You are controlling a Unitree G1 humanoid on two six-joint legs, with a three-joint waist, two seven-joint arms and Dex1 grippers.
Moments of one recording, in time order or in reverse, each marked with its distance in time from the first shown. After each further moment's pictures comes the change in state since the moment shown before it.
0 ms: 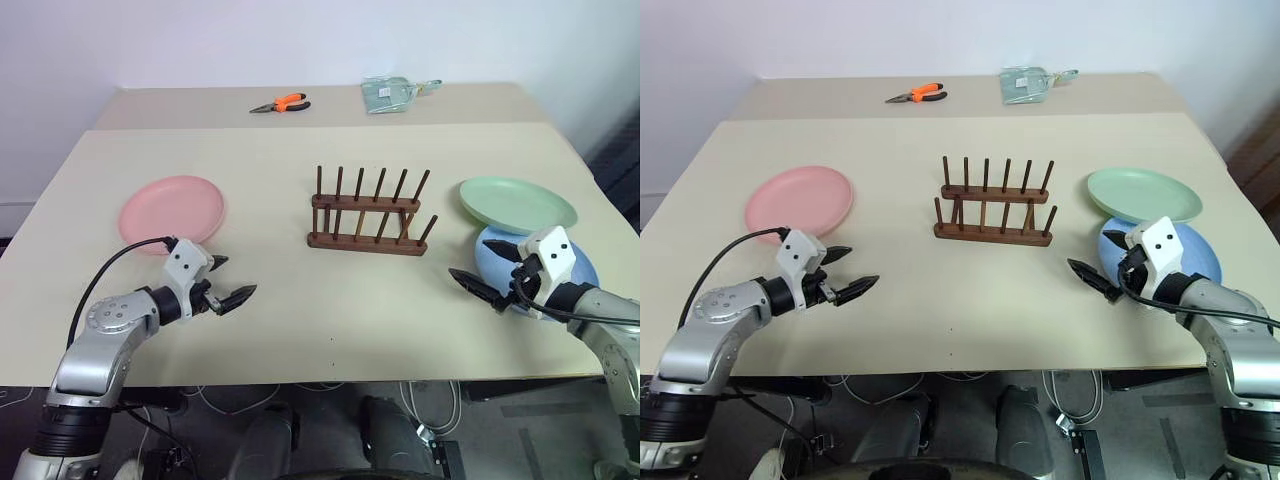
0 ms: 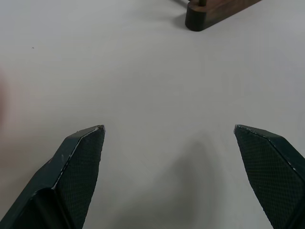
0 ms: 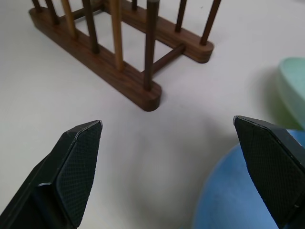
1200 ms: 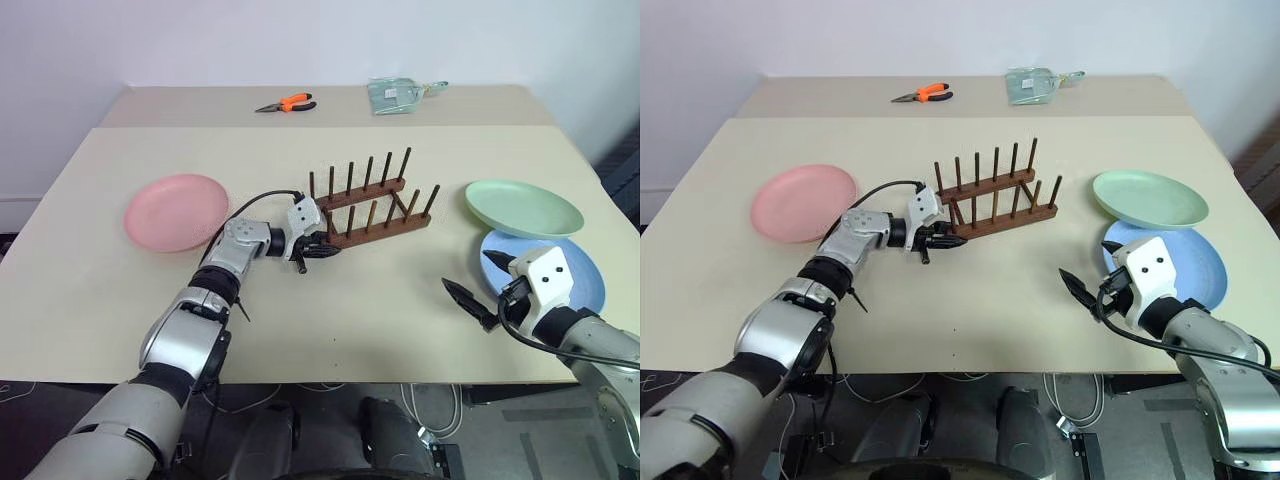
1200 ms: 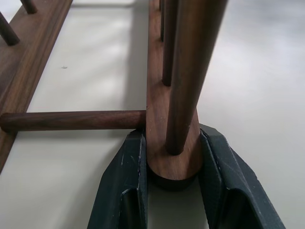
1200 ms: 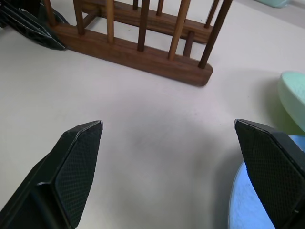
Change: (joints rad) left arm -0.815 -0.391 -0.304 1.183 0.317 -0.614 -0.300; right arm 0.199 0.069 -0.037 -0.344 -0.011 0.117 -0.184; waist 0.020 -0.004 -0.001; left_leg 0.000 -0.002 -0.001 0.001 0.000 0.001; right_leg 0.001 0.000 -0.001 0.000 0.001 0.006
